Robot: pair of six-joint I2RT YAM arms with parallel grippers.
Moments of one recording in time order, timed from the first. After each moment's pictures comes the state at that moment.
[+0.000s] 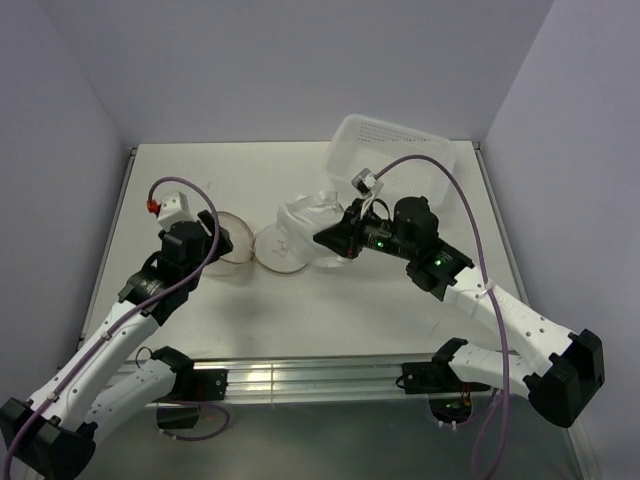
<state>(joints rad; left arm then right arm) -0.50 0.83 0.79 -0.42 -0.46 -0.67 0.66 1.04 0.85 0.03 -0.44 0.35</state>
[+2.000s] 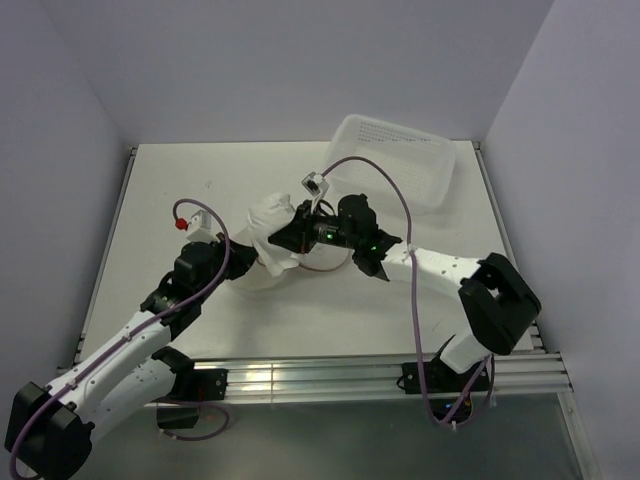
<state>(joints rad) -0.54 0.84 0.49 0.02 -0.09 -0.90 0.75 1.50 0.91 0.51 -0.48 0.56</state>
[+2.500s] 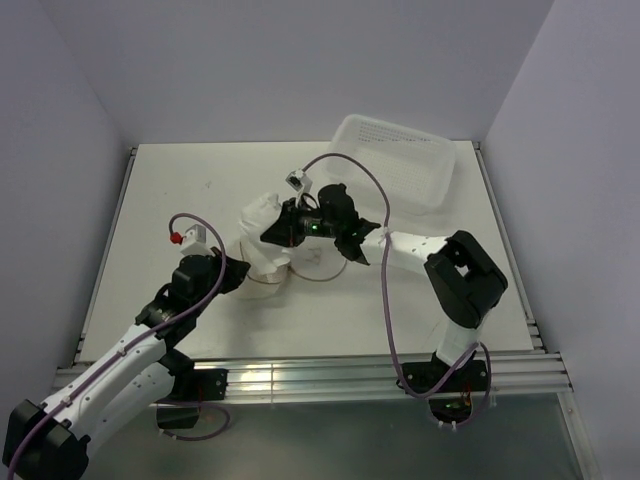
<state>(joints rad) -0.54 0.71 0.38 -0.09 -0.16 -0.87 0.72 1.76 1.05 0.45 -0.56 0.56</state>
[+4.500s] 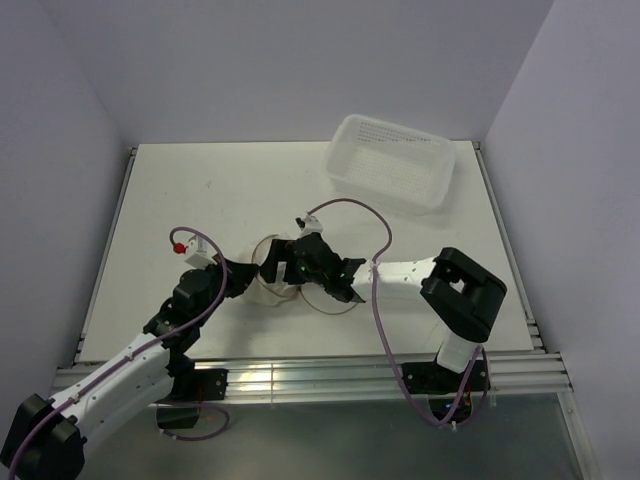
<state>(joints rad) -0.58 0.68 0.21 0.21 -0.14 -0.95 0.98 1.71 0.88 0.32 0.13 0.87</state>
